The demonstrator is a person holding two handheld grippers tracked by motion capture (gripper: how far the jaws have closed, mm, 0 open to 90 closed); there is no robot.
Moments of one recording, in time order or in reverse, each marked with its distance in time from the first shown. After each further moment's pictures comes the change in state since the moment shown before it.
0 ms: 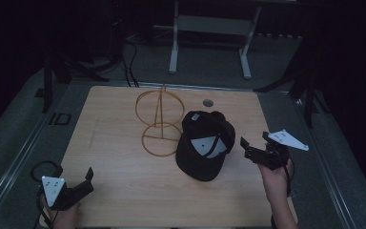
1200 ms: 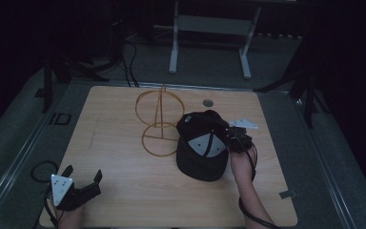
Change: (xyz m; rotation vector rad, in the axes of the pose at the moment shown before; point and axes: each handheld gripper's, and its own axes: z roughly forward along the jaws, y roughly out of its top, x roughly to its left) left arm -0.018 0.007 -0.002 0.033 -0.090 0.004; right arm 0.044 -0.004 0.096 0.237 -0.111 -0.027
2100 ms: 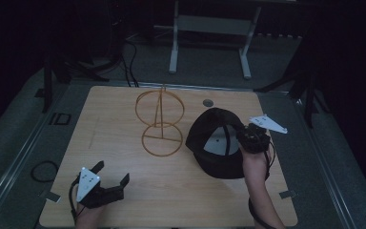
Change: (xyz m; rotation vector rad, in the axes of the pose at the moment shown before) left arm -0.069 0.028 0.013 0.050 -0.335 0.069; right arm -0.013 0.024 -0.076 -0.231 0.101 0.070
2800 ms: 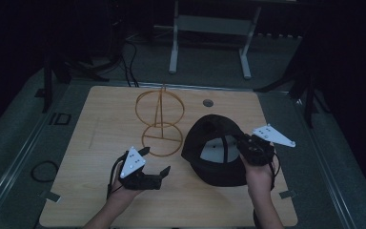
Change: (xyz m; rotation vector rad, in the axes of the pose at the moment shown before) left arm -0.062 0.061 0.065 0.076 -0.268 0.130; right arm 0.017 -0.006 -0.038 -0.052 0.099 -0.040
